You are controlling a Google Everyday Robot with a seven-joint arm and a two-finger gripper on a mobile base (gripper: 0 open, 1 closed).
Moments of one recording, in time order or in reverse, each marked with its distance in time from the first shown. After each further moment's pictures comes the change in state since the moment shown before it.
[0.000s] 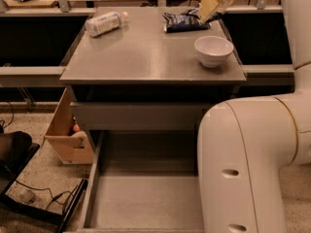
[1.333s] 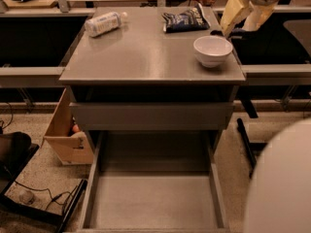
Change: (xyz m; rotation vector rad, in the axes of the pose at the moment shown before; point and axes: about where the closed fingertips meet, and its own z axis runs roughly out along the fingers) arm 0.090 0.052 -0.070 -0.032 0.203 0.402
